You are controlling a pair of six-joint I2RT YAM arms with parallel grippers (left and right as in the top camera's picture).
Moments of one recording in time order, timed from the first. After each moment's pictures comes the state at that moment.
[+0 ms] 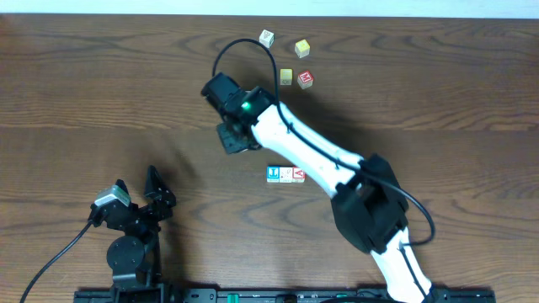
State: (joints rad) left arm 0.07 0.01 0.03 -0.11 -0.14 -0.43; right arm 0.83 2.22 1.96 -1.01 0.07 0.42
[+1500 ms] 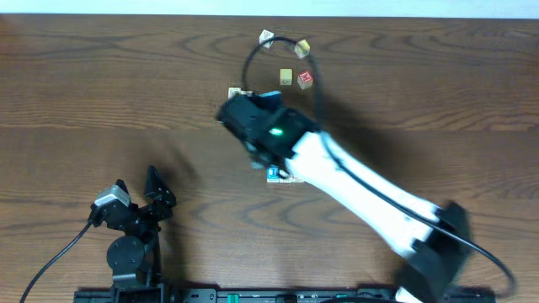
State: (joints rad) left arm 0.07 0.01 0.03 -0.12 -0.14 -0.43; right arm 0.86 1.84 1.70 -1.17 0.35 0.62
